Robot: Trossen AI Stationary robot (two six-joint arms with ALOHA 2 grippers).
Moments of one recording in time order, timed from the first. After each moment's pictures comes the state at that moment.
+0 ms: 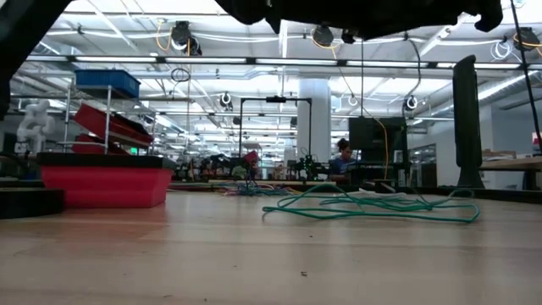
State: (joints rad) left arm -0.01 2.11 1.68 0.39 -0.01 0.30; right arm 0.35 1.17 1.02 -1.35 1.57 1.64
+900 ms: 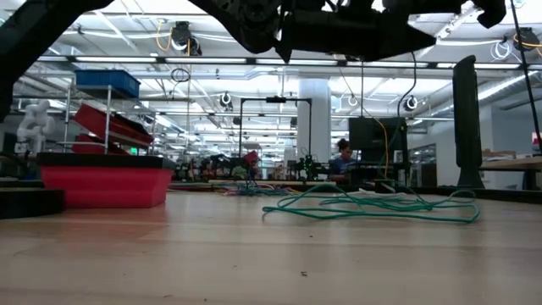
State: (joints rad) left arm 0.05 2.20 1.68 0.52 0.03 0.36; right arm 0.47 1.13 1.02 -1.22 1.57 1.61
